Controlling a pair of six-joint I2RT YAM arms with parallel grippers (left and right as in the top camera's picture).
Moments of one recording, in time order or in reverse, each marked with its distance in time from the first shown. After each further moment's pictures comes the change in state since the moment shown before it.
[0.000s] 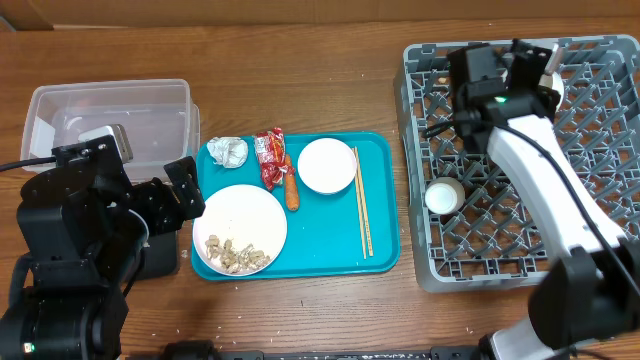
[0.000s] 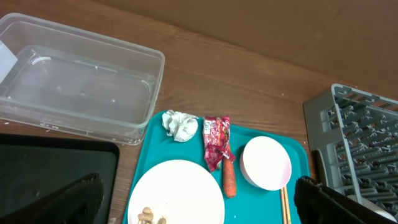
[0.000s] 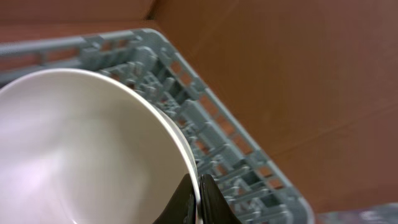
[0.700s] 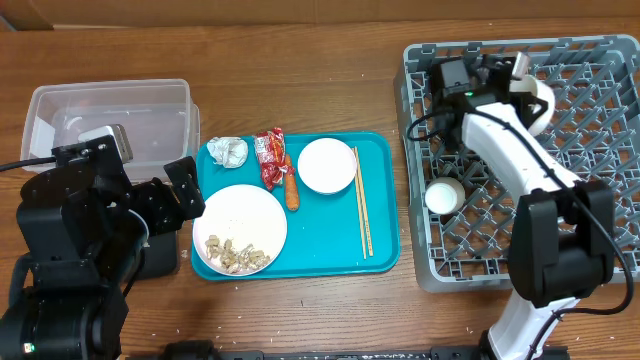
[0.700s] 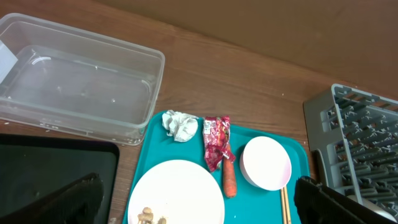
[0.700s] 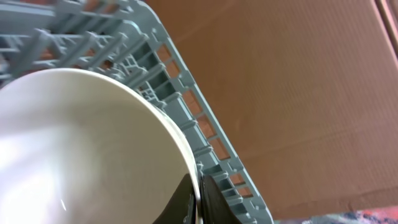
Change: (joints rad) left arm 0.000 0.000 0.000 0.000 0.000 0.000; right arm 0.011 0.198 -0.004 0.035 0.147 -0.079
